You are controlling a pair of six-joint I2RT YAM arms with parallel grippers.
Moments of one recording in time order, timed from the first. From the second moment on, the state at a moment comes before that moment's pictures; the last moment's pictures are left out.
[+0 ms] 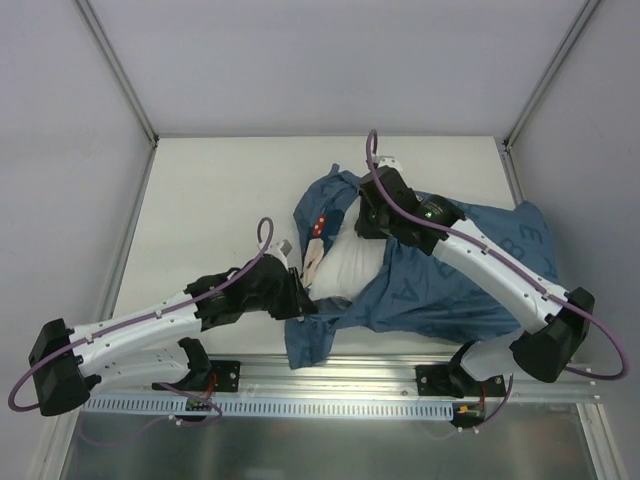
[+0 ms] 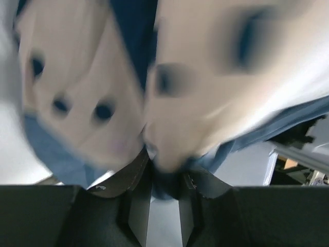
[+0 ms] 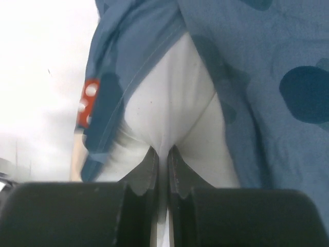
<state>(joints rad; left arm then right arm) -1.00 0.98 0.69 -0.44 0.02 -1.10 0.82 1.40 1.41 -0.83 0.28 0.62</state>
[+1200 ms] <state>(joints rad) -0.62 1.02 0.95 -0.52 0.13 -0.74 0.92 1.15 1.16 -0.85 -0.01 0.51</state>
